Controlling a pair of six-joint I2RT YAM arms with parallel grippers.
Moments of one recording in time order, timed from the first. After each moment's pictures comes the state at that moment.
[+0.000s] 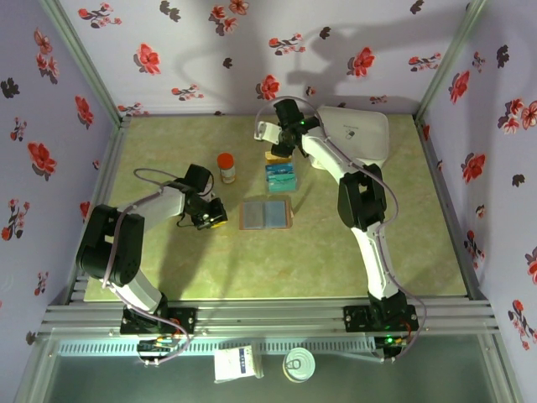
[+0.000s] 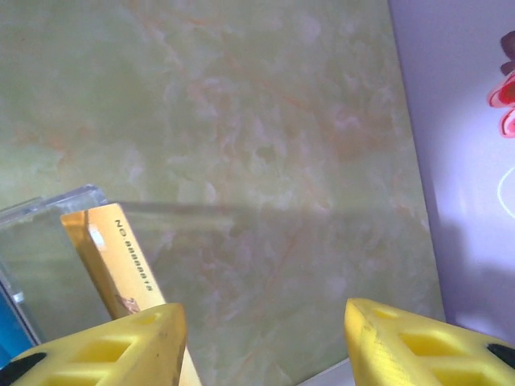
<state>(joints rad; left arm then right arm) -0.37 1.63 0.93 -0.56 0.33 -0.65 0.50 2.36 2.17 -0.72 0.01 -0.93</state>
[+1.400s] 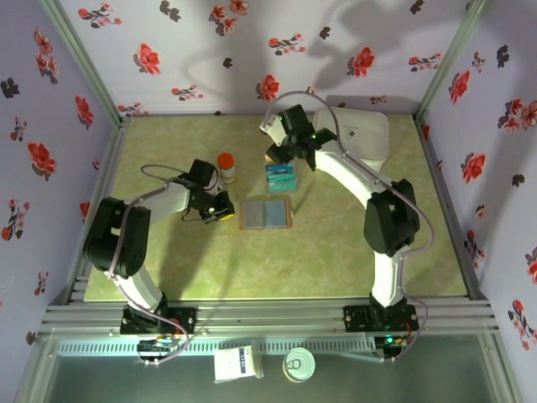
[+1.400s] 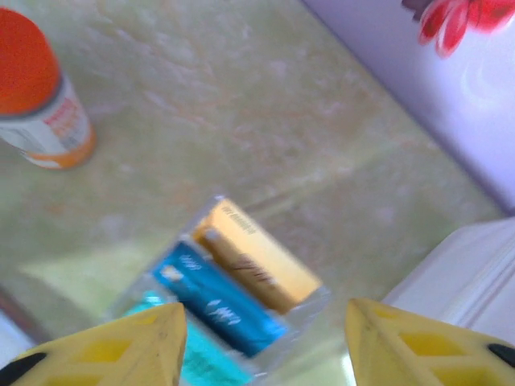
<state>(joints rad) -0.40 1.71 0.99 -0.46 0.41 -0.65 0.58 1.93 1.69 -0.56 0.03 -0.31</state>
